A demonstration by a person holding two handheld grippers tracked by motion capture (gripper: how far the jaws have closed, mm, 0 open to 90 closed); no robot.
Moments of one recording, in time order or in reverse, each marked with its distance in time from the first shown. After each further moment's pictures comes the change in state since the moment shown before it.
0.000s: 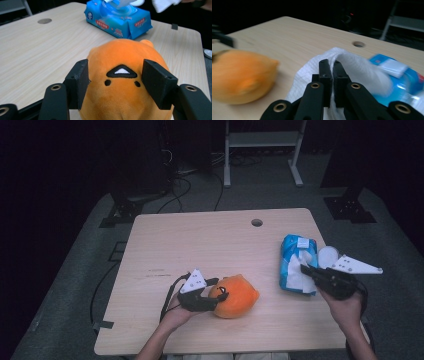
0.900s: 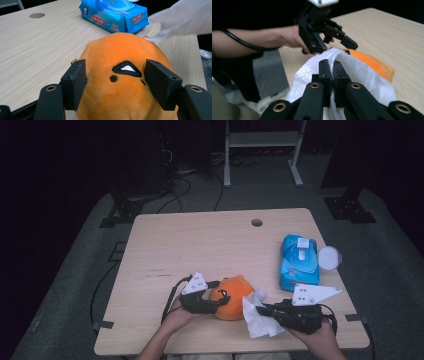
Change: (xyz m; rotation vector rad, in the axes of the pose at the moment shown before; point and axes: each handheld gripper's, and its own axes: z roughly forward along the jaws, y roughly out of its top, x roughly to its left) left arm 0.001 -0.011 0.008 0.000 -0.040 -0.024; right arm 0.122 0.018 0.007 0.108 0.462 -0.108
